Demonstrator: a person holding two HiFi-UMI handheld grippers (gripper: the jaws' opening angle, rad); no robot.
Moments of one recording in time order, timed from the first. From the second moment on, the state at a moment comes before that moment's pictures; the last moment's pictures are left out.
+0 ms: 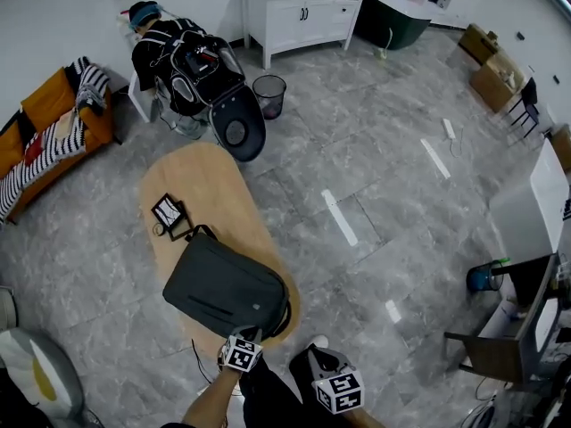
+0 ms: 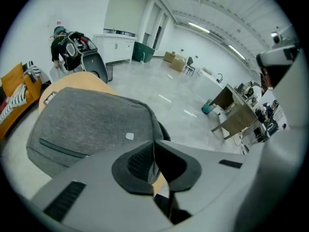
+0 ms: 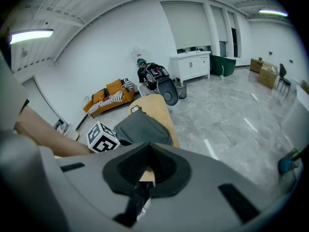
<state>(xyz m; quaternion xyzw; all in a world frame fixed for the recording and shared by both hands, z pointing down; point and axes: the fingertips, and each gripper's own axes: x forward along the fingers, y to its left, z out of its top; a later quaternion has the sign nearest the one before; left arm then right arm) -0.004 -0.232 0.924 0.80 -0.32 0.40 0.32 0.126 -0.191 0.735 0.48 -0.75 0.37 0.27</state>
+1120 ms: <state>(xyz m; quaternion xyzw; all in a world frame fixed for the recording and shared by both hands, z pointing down) -0.132 -0.334 0.685 0.83 -0.45 0.22 0.26 -0.046 -0.339 0.617 0.49 -0.83 0.25 0.14</state>
